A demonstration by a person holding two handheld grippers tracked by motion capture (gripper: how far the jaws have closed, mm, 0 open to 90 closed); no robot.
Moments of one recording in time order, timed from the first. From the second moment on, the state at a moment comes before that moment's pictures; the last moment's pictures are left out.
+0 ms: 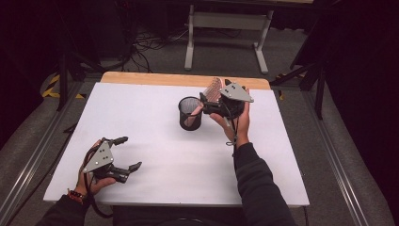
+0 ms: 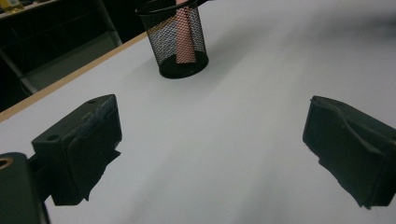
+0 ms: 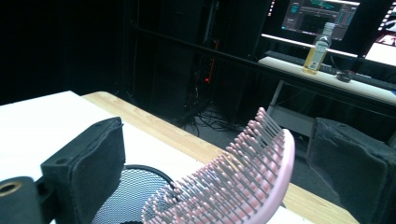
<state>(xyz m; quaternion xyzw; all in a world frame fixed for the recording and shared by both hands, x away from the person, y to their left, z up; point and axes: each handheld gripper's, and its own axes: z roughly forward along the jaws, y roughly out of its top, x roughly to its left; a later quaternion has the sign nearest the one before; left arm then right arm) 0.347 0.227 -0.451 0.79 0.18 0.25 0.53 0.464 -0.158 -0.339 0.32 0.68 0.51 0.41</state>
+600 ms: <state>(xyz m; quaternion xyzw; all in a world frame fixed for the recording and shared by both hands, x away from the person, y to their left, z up) 0.346 0.228 -0.450 0.79 0.18 0.25 0.53 0.450 -0.160 -0.329 0.30 0.69 0.52 0.41</state>
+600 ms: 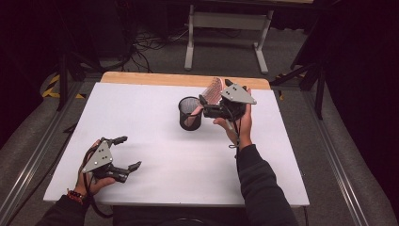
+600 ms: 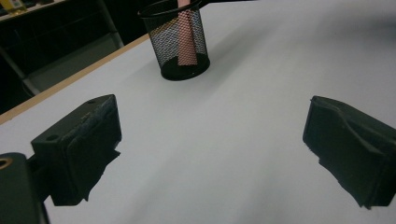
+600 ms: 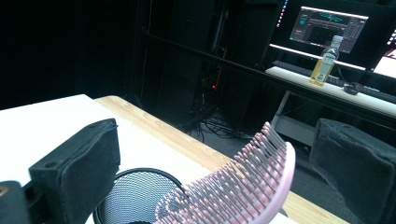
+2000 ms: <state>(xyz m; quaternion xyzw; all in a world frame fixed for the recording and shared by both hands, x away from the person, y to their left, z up) 0.347 0.227 -0.451 0.79 0.18 0.25 0.53 0.407 -0.182 -0.340 0.26 0.71 0.51 0.40</state>
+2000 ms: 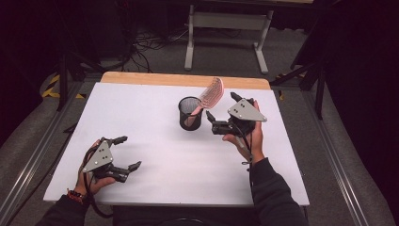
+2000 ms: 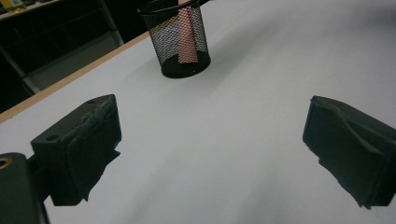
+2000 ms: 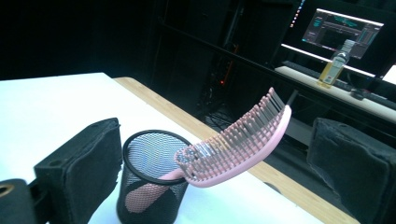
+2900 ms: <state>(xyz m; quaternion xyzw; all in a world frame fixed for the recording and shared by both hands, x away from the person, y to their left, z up) 0.348 0.226 -0.452 0.80 0.18 0.25 0.52 0.376 -0.193 -0.362 0.24 0.74 0.49 0.40</state>
